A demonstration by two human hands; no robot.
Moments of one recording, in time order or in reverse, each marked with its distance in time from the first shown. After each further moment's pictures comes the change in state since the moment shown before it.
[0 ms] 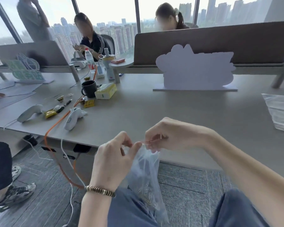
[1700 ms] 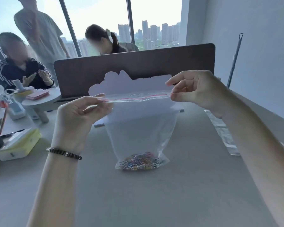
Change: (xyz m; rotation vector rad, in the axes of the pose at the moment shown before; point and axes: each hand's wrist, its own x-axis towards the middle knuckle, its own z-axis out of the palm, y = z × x) left_hand 0.272 0.109 0.125 -0.963 -0.197 0.192; right_hand -0.085 0.171 -0.202 0.272 0.928 0.327
